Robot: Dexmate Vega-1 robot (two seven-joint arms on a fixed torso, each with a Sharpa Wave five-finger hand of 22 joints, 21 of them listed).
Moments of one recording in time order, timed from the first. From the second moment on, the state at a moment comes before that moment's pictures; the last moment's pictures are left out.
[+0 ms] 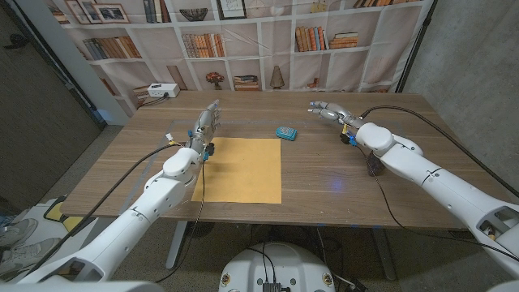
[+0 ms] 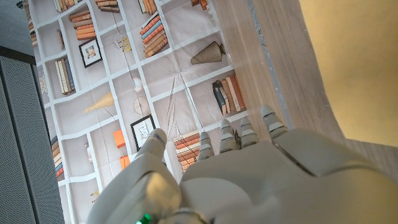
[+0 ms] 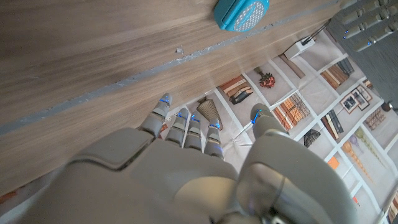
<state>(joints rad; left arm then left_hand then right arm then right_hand) 0.95 0.55 0.35 -1.58 -0.58 -0.12 0.19 0.17 0.08 0.48 -0.05 0.17 0.00 -0.10 0.19 0.17 0.04 0.08 0.22 0.19 -0.01 0.15 0.19 0.18 -0.13 0.21 0.52 0.19 -0.63 -0.72 -0.62 -1.49 0.06 -0.03 0.05 0.41 0.06 0.41 -0.13 0.20 0.14 -0.02 0.21 0.19 0.14 0.09 0.23 0.23 0.11 0.06 0.20 0.26 0.22 0.13 0.19 0.17</state>
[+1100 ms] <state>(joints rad) 1.00 0.59 0.31 -1.61 -0.60 -0.14 0.17 0.16 0.08 0.48 -0.05 0.17 0.00 -0.10 0.19 0.17 0.04 0.08 0.22 0.19 -0.01 0.15 0.19 0.18 -0.13 0.21 0.51 0.19 -0.47 -0.69 -0.86 -1.63 -0.33 -0.37 0.16 0.43 0.03 0.39 -0.15 0.18 0.13 -0.02 0.20 0.19 0.13 0.06 0.22 0.23 0.10 0.01 0.20 0.24 0.22 0.14 0.20 0.18</state>
